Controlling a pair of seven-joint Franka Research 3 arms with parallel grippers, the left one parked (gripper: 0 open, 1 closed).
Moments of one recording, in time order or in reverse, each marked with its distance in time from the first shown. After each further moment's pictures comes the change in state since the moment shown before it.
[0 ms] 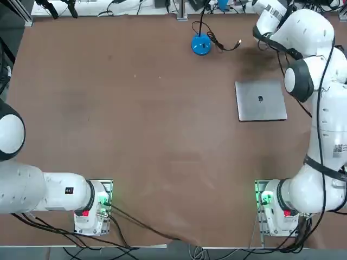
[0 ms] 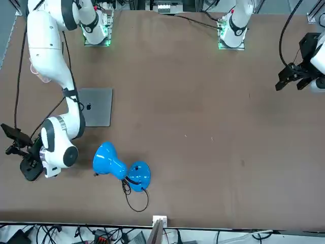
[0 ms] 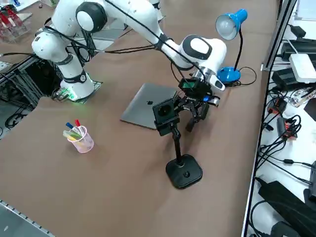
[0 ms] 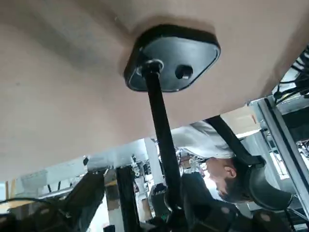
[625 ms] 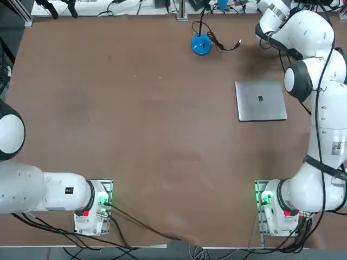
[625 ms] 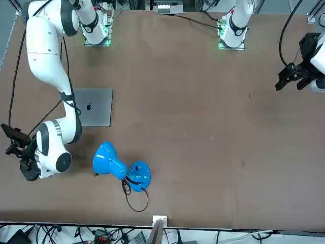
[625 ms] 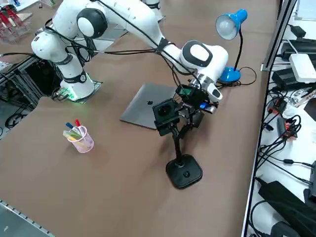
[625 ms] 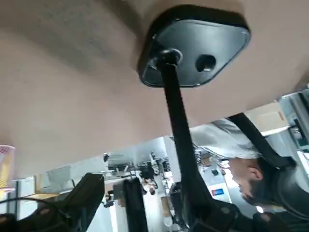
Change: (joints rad) arm -0.041 0.045 0.000 0.056 0.060 -0.052 -0.007
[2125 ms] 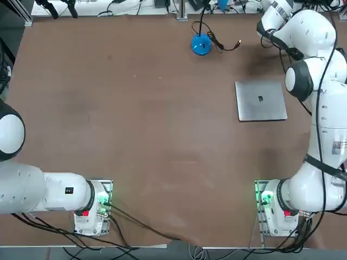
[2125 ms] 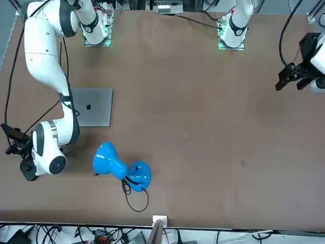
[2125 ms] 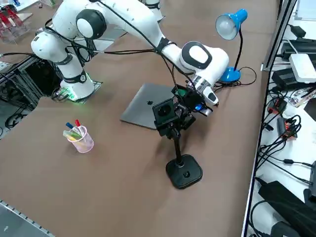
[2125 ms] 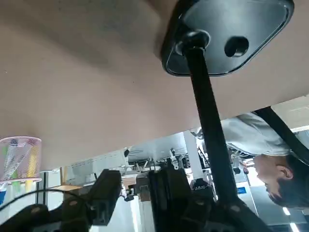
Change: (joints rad) arm -0.011 0.002 0.001 0.017 0.046 -0.081 -0.002
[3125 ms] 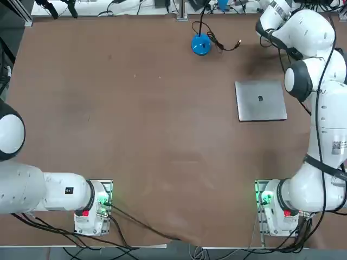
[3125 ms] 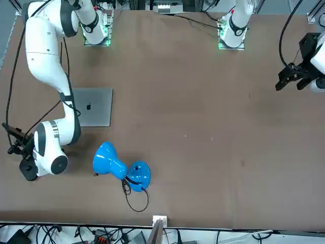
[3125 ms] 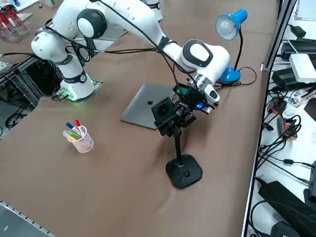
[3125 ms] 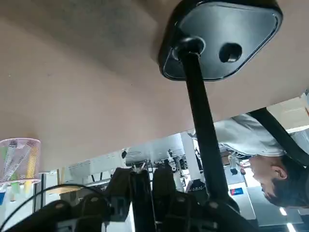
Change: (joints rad) arm 0.011 0.000 0.000 0.010 0.000 0.003 0.000
